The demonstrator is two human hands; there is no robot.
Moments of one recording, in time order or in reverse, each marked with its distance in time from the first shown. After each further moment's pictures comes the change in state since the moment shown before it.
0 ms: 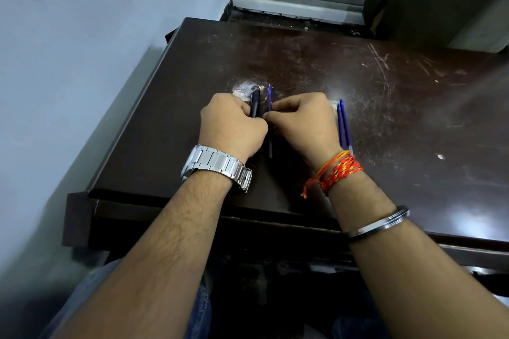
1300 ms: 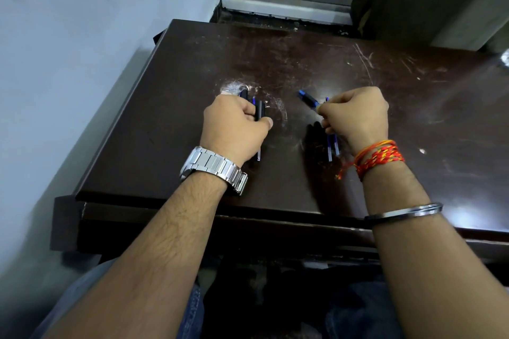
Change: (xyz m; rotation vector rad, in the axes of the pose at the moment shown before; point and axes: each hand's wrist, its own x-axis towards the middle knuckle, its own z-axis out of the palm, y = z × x) left_hand -0.003 0.002 0.015 -0.048 -0.073 0.118; right_hand 0.015 0.022 -0.077 -0.130 0.232 0.242
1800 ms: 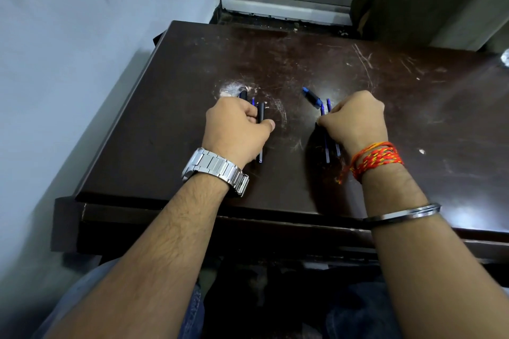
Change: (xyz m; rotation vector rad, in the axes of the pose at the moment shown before) left_hand 0.001 -0.003 0.006 0.016 -0.003 -0.001; right_hand 0.001 0.001 -0.001 -0.335 -0.003 -0.018
